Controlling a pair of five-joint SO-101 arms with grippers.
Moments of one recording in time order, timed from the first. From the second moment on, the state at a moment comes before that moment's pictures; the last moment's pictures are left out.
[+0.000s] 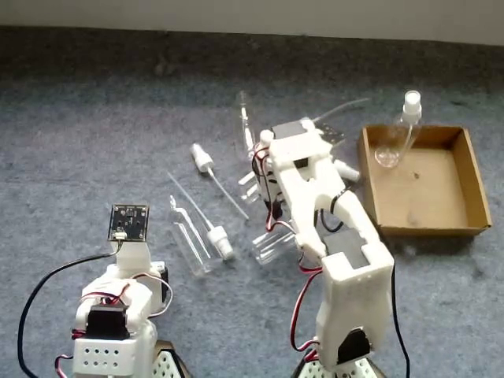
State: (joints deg) left arm -5.1 -104.3 95.7 77.5 7.4; right arm -22.2 25.2 -4.9 87.1 -55.7
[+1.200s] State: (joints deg) left arm -5.1 -104.3 95.7 77.5 7.4; right arm -16.0 33.5 -14.5 99.9 11.8
